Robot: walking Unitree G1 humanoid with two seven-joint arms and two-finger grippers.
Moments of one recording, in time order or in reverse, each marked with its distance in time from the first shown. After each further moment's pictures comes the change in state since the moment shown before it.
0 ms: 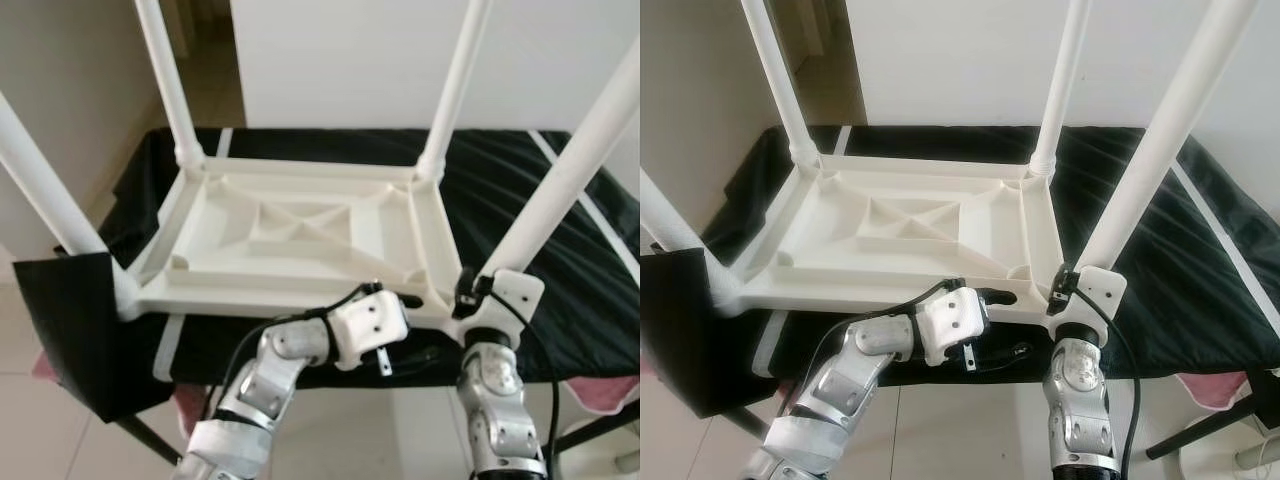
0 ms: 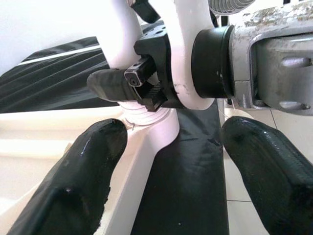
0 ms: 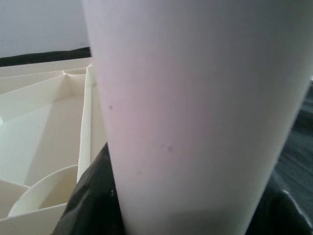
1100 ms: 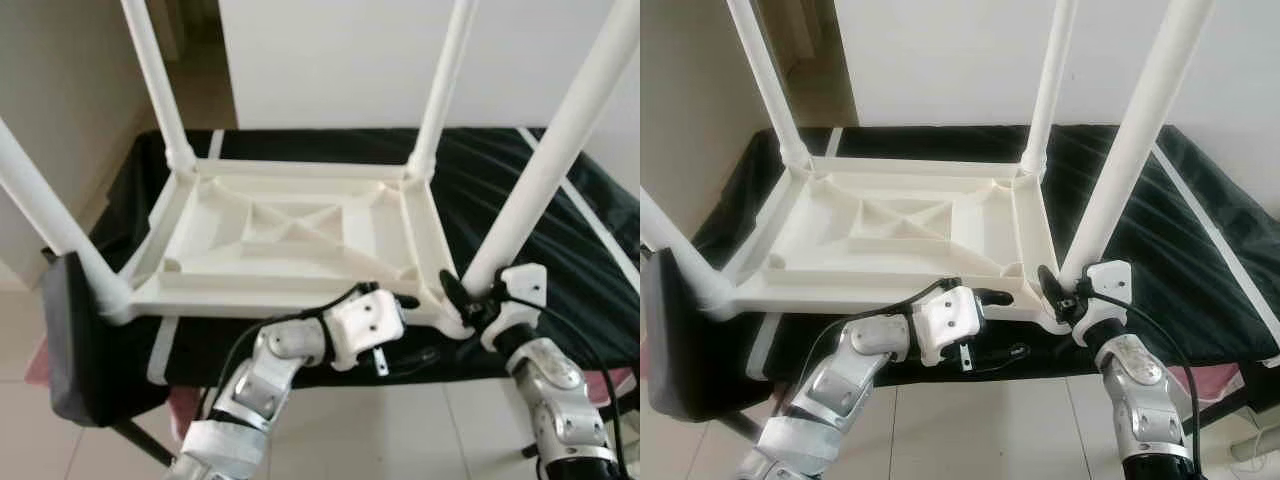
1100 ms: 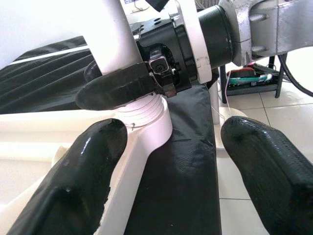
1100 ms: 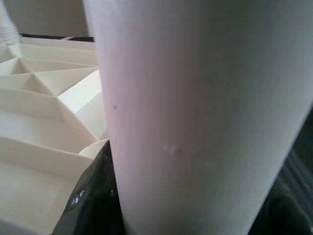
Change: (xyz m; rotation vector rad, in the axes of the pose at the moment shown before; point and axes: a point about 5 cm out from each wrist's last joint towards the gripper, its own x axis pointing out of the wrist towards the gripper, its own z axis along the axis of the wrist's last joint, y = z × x) left arm -0.005 0.000 -0.001 -0.014 0.011 -0.004; right arm 0.019 -0.026 0.003 -0.113 0.015 0.594
